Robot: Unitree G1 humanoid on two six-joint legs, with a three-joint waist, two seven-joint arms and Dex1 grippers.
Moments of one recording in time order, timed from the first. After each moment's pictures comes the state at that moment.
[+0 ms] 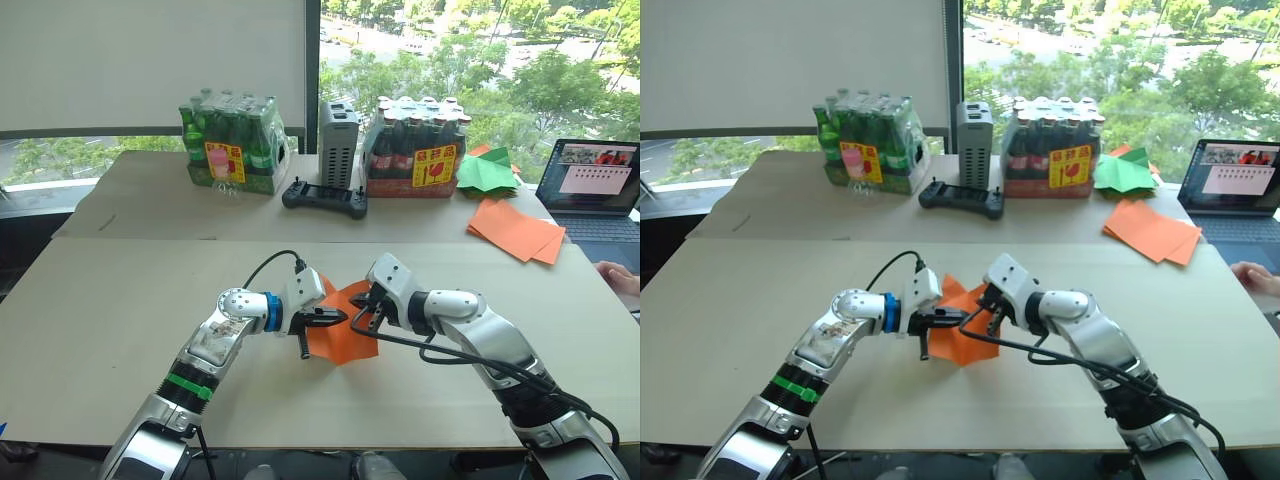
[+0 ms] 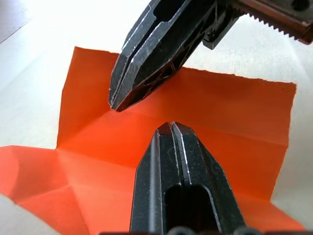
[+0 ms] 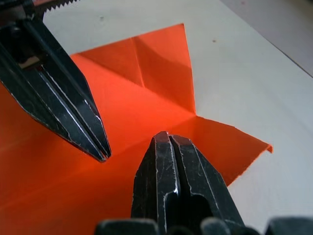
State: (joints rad) left arm -0.57 0.39 -0.30 0.14 -0.16 0.30 -1.05; right arm -0.53 -0.55 0.31 -0.19 0.16 0.69 0.70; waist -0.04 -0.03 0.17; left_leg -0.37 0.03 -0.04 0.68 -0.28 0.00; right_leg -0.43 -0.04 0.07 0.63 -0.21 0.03
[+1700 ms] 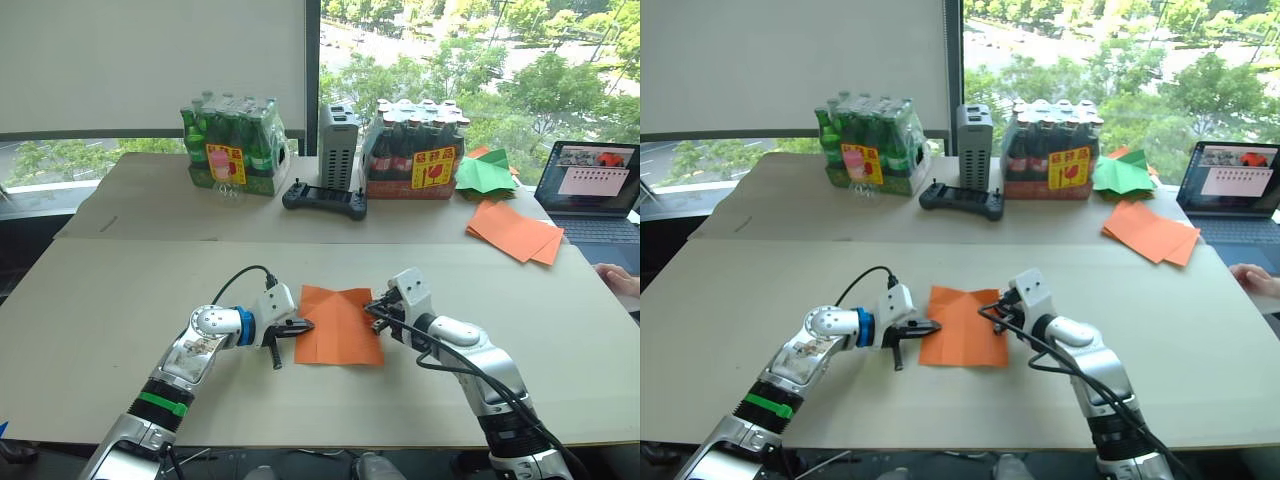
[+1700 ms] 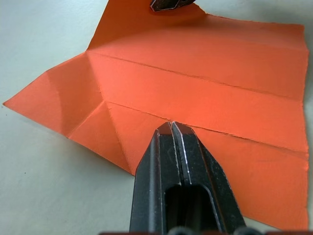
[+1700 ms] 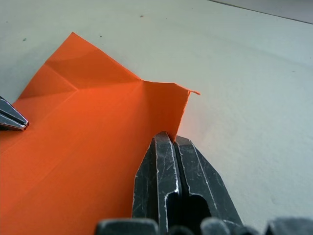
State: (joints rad) left arm -0.46 0.48 -0.26 0.17 -0.10 0.22 -1.00; right arm -0.35 -0.33 0.10 -0.15 0.19 0.69 0.49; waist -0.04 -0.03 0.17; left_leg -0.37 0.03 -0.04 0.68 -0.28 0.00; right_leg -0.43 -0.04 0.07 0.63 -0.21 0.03
